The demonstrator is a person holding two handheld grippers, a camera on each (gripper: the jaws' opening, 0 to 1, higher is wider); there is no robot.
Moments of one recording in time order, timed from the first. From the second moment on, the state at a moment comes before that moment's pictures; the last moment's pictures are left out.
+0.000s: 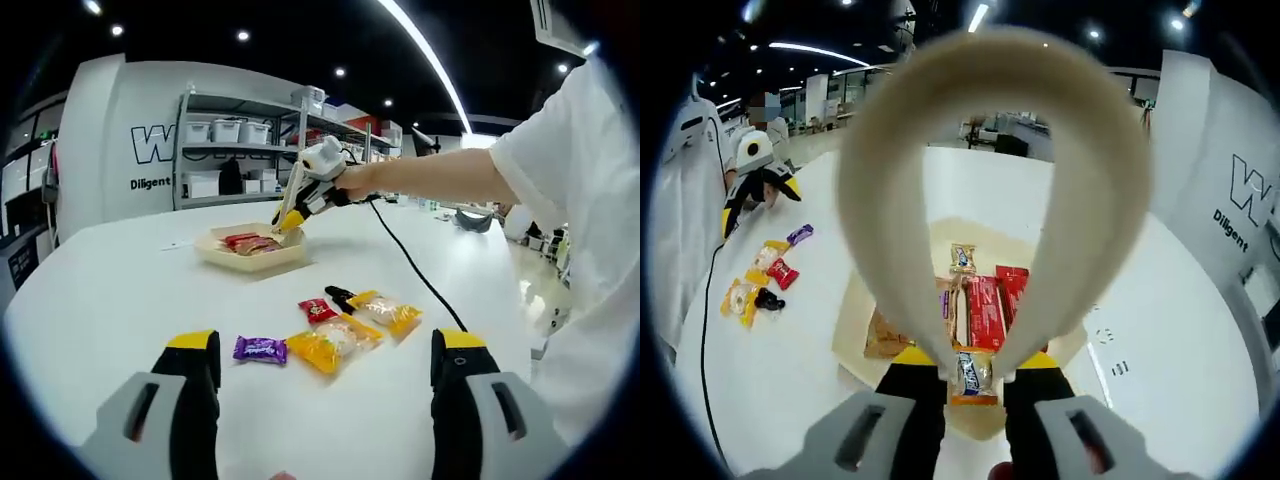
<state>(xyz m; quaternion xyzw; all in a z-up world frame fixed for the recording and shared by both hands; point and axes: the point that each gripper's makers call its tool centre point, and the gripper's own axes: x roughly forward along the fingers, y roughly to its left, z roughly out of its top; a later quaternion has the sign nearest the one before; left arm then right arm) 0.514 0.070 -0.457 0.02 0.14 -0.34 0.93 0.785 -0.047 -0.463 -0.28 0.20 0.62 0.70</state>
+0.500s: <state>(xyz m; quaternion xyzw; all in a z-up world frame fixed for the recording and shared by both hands) 0.517 0.071 -0.460 0.02 0.14 -0.34 0.93 0.787 -0.047 -0.477 -0.31 0.21 0.63 0.68</state>
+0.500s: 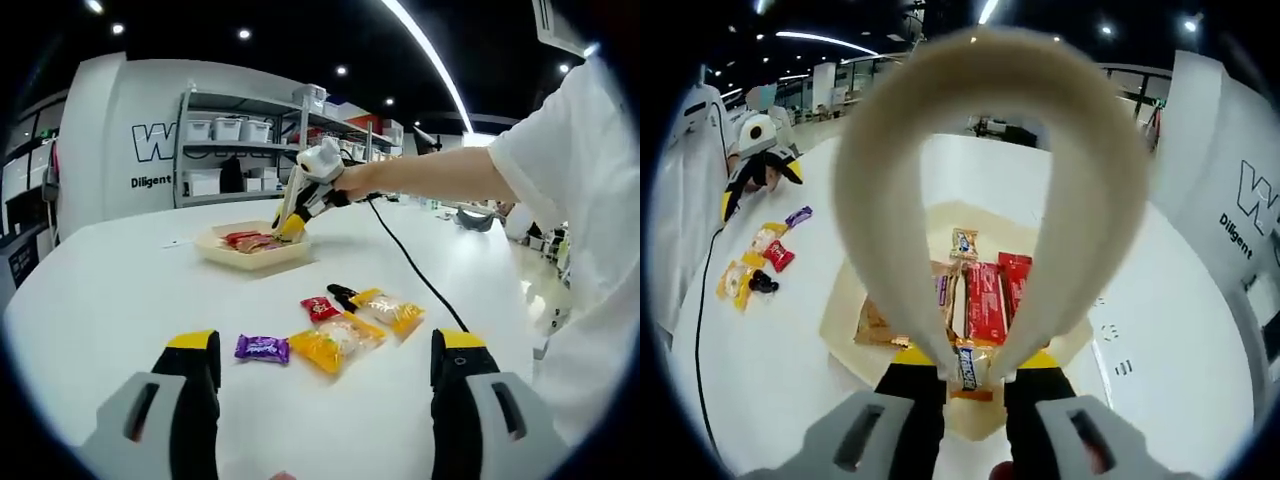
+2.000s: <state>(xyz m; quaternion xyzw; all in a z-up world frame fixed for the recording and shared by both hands) 0.511 0.064 -0.454 0.02 0.13 -0.34 0.93 0.737 -0.032 -0.429 -0.24 0.17 0.64 0.71</state>
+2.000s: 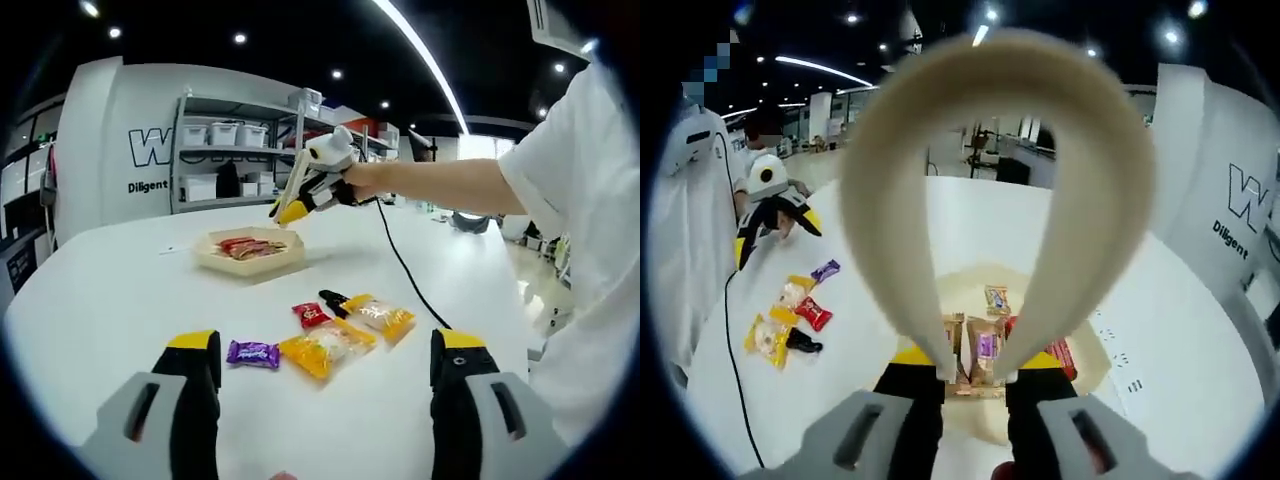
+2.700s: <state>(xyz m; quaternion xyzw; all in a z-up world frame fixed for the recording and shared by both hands) 0.508 0.057 -0.456 0.01 0.13 -0.35 0.93 0.664 -0.015 -0.417 -0.21 0.14 0.67 0.70</state>
